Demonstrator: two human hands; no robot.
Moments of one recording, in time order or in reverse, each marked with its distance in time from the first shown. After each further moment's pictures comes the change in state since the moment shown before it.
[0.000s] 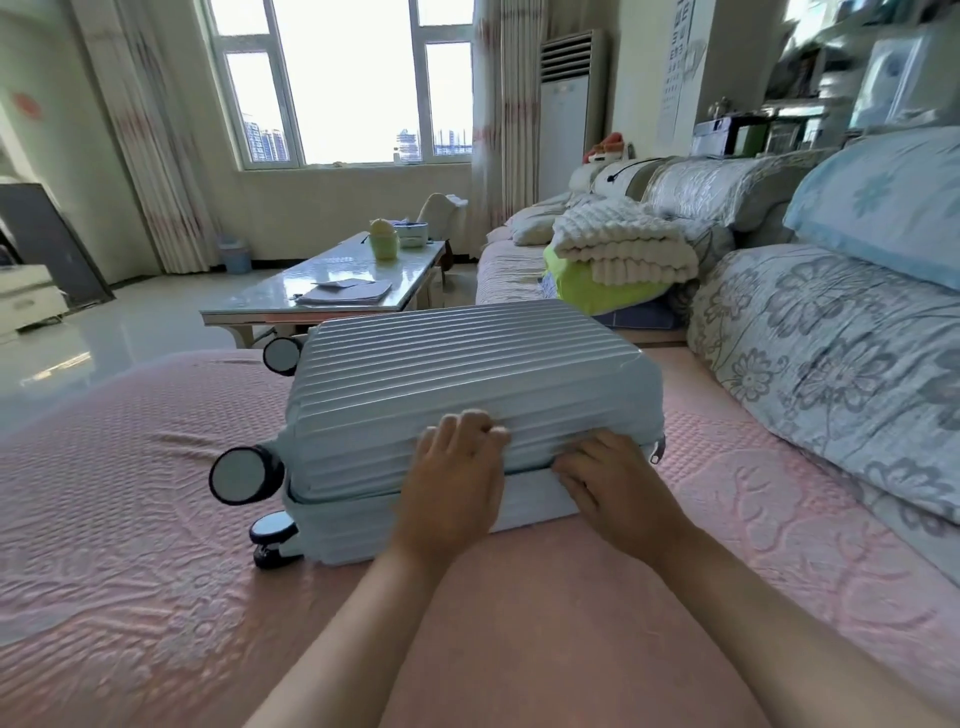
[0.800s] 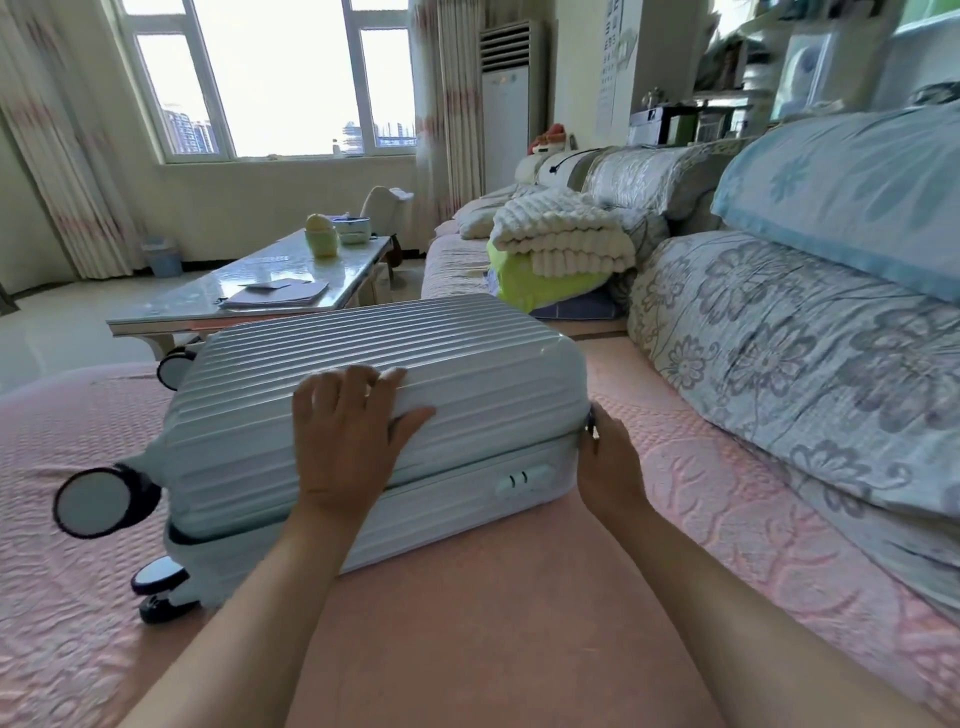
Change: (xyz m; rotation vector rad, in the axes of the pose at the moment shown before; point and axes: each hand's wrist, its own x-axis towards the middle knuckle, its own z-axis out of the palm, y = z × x) left_hand 0.053 -0.039 0.036 0.396 0.295 -0.031; right_hand -0.004 0.065 0.006 0.362 0.159 0.938
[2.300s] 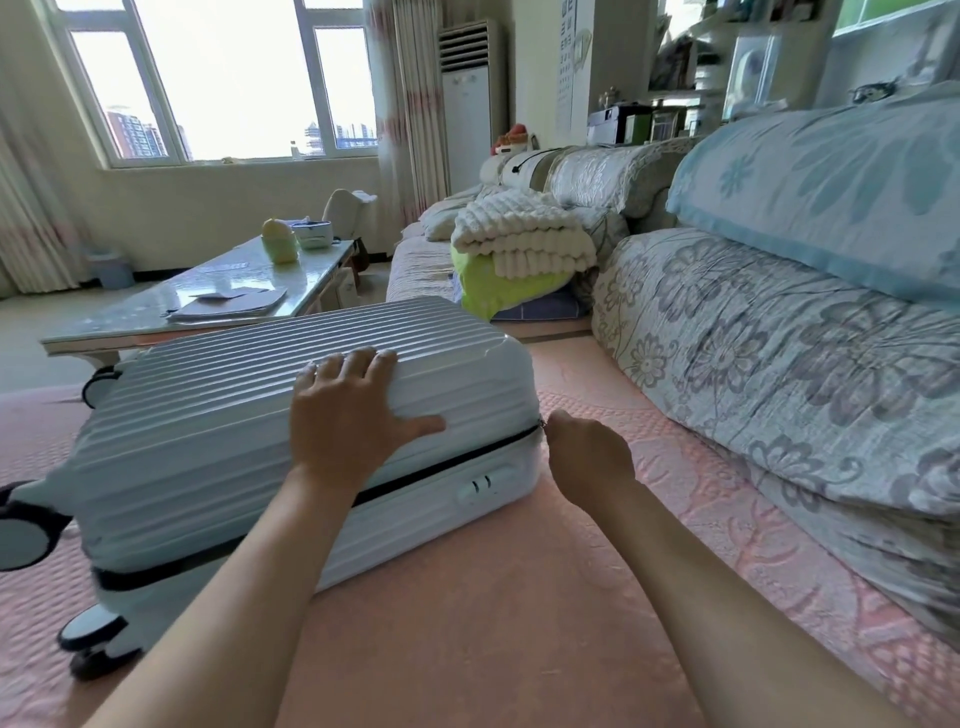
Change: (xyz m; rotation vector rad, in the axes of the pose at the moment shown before) left_hand 0.046 0.041 0.030 -0.085 -0.420 -0.027; right_hand 0.018 -0.020 -0.043 -0.766 -0.184 -0.151
